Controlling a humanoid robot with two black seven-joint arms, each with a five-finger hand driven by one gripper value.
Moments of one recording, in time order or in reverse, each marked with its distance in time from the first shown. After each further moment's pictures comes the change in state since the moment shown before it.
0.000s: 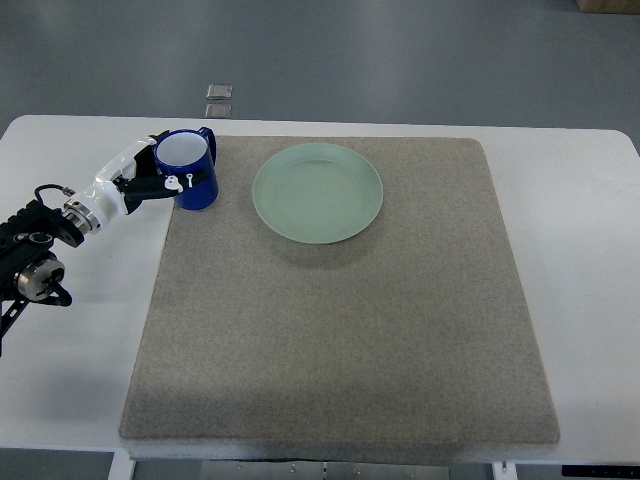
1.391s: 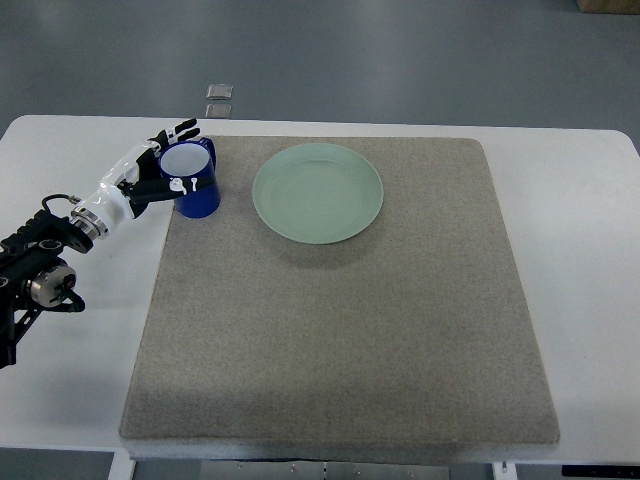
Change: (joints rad) left arm 0.012 -0.023 -0.038 -0.004 -0.052 0.022 -0.008; right arm 0.000 0.000 0.000 0.000 0.000 0.000 0.001
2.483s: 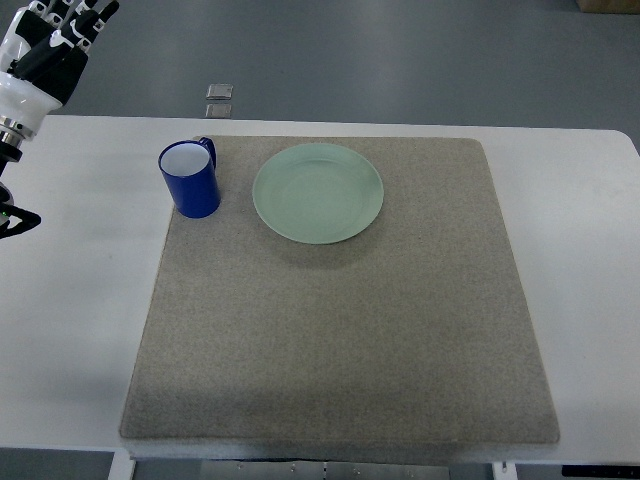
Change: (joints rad) left arm -0.110 0.108 -0.213 -0.115 -0.438 -0.126 0.041; right arm 0.001 0.000 0.000 0.000 0.000 0.000 0.000
